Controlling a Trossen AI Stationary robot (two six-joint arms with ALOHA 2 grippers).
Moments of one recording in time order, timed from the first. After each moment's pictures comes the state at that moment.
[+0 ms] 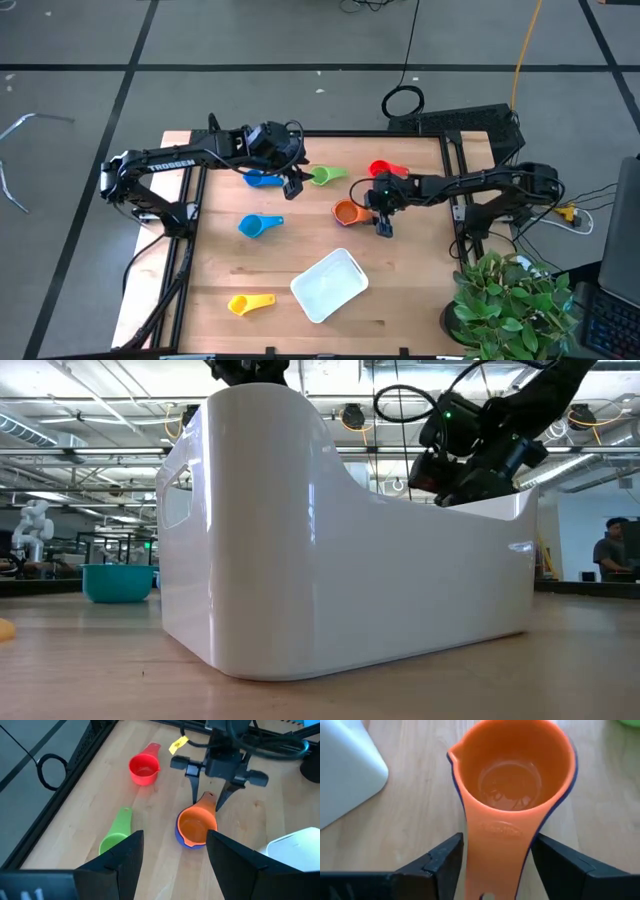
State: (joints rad) left arm 0.25 1.45 1.37 -0.61 0.05 -0.06; right arm -0.23 1.40 0.59 -0.09 -0.24 -0.10
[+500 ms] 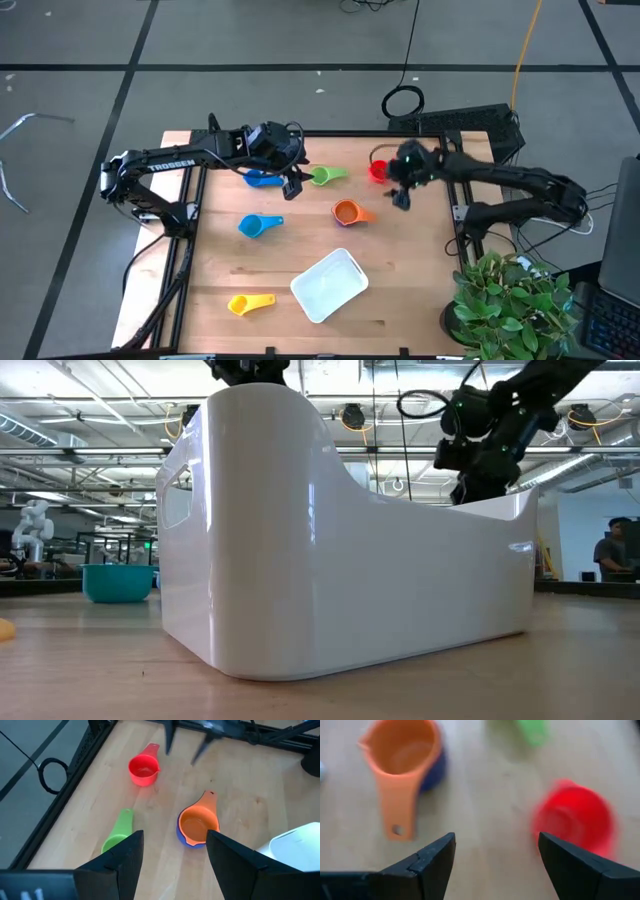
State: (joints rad) left arm 0.25 1.45 1.37 -0.61 0.05 -0.02; right arm -0.54 1.16 0.70 -0.54 -0.18 -0.25
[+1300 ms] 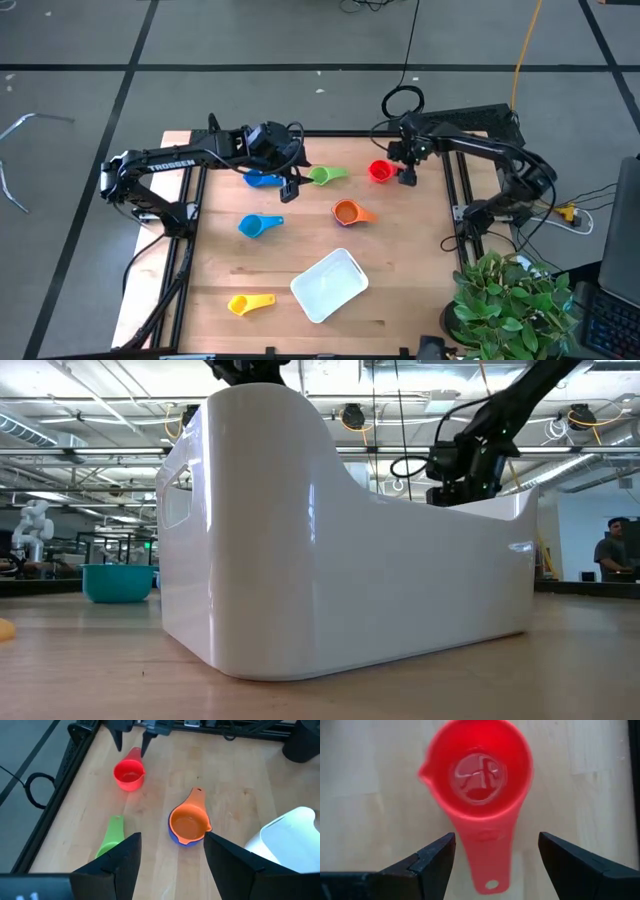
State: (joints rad) left arm 0.25 1.45 1.37 -0.61 0.12 0.08; right arm -0.84 1.49 0.88 -0.65 -0.16 -0.68
